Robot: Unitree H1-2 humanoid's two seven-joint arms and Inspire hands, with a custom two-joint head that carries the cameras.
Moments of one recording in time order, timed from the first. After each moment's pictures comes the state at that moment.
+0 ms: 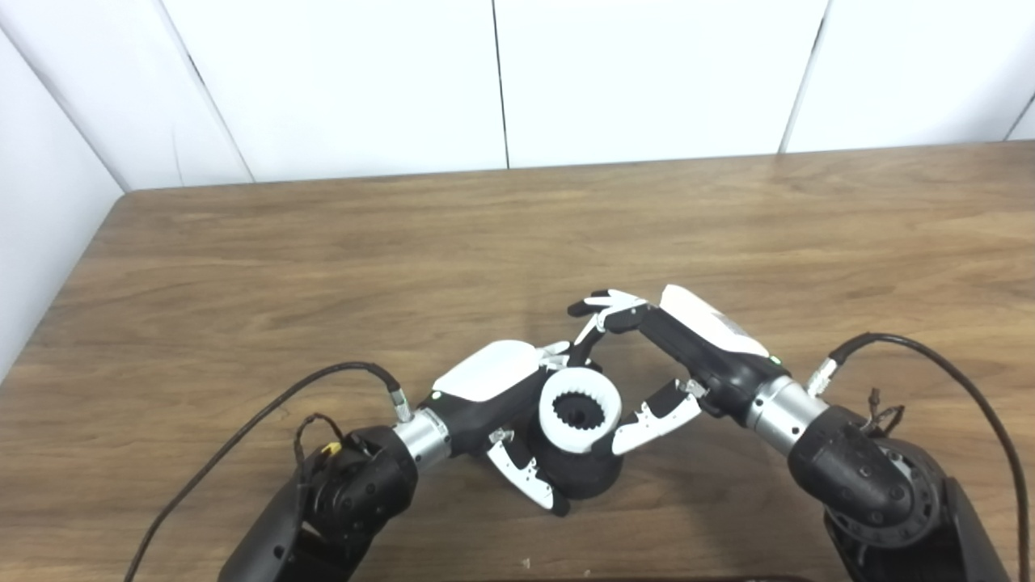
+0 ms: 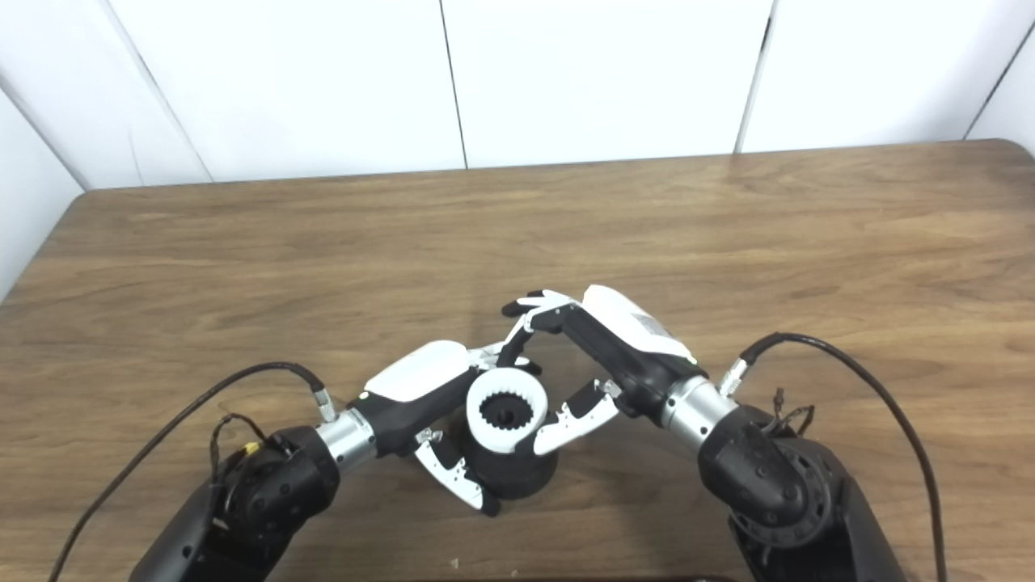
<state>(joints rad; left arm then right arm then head) -0.19 0.32 -0.46 -0.27 0.59 0.07 -0.52 -0.17 -0.27 0.33 -0.58 -0.57 0.44 0.57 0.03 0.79</state>
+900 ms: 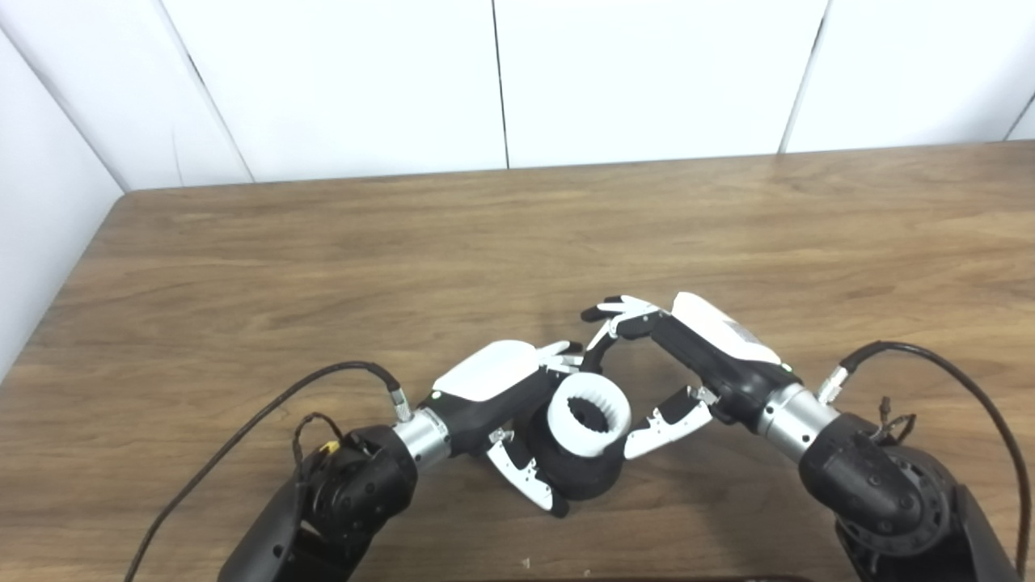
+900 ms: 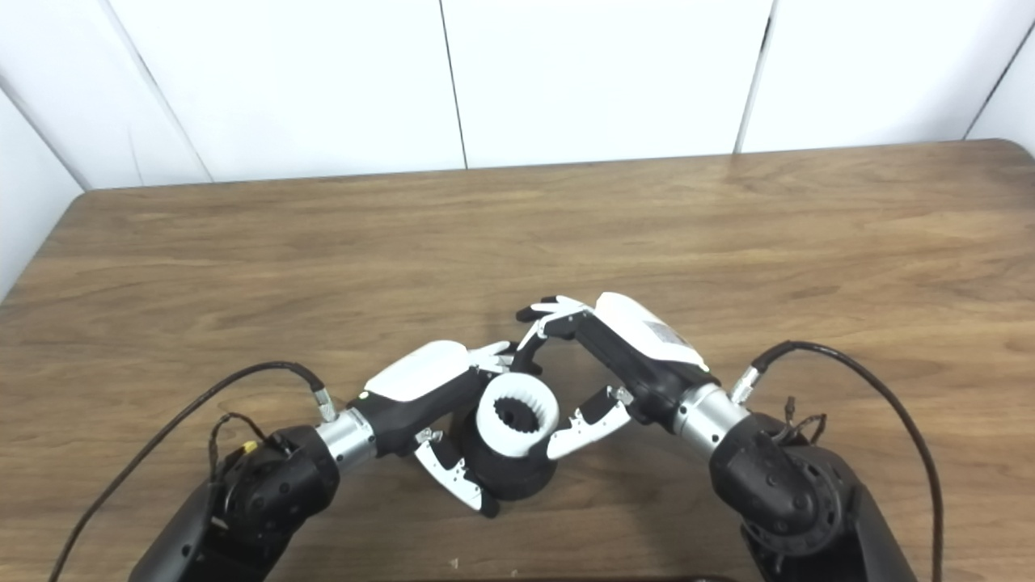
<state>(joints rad) -0.19 0.31 -0.46 -0.27 0.58 0.07 -0.53 -0.15 -0.30 0.33 -0.58 -0.58 0.41 0.55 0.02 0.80</state>
